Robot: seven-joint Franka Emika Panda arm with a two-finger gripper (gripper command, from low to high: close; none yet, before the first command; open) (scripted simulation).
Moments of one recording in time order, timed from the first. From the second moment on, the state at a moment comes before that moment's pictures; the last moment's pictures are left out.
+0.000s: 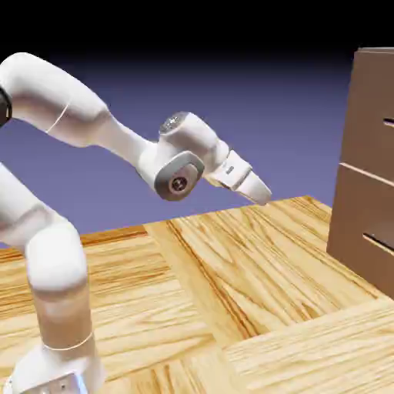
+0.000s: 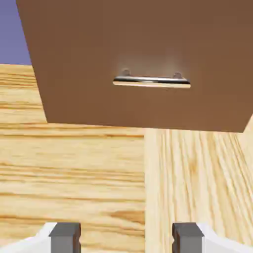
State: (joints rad) arm 0.03 -0.53 -0.03 -2.78 0.05 3.03 0.75
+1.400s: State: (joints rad) arm 0.60 0.70 -1.13 -1.72 1.88 2.75 0.92
